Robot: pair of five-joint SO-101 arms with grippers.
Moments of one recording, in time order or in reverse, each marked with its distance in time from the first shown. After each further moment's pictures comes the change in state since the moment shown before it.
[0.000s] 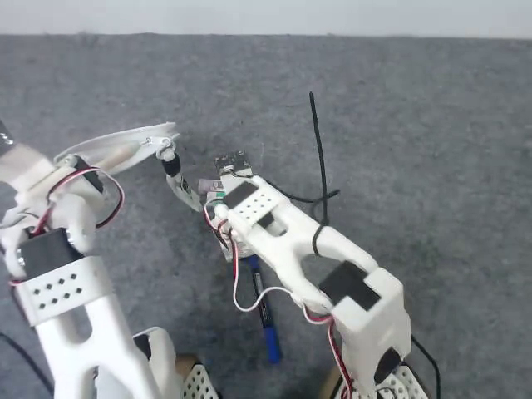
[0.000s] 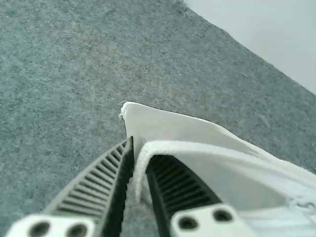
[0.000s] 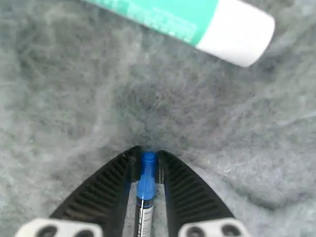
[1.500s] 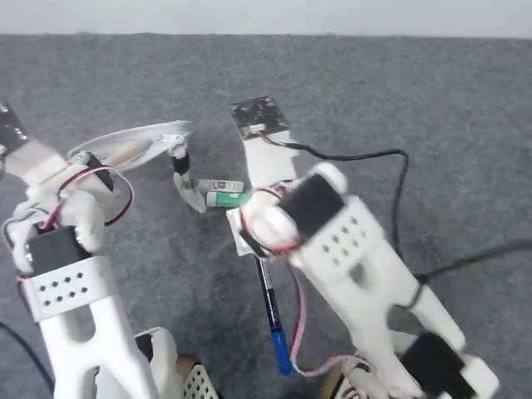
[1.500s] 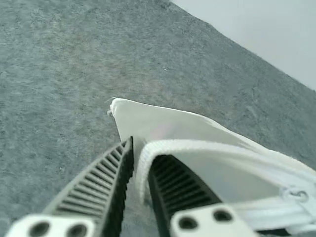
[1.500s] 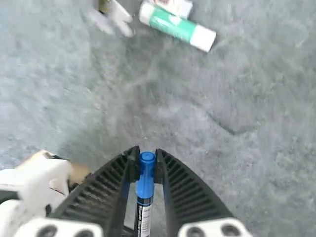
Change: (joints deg) left arm 3.9 -0.1 0.0 0.0 0.0; right arm -0.6 -41.6 -11.6 30.2 0.0
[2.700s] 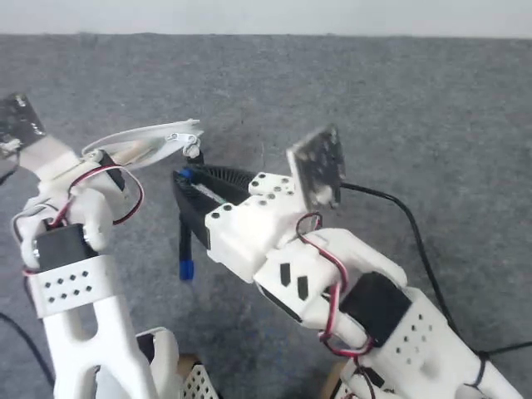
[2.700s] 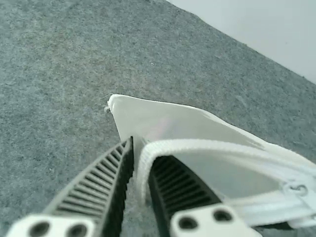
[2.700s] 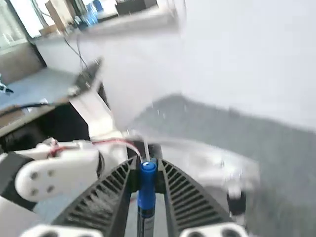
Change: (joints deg) left arm 2.7 0.1 0.0 0.0 -0.7; right arm -7.3 -33.8 36.2 -66.5 8.5
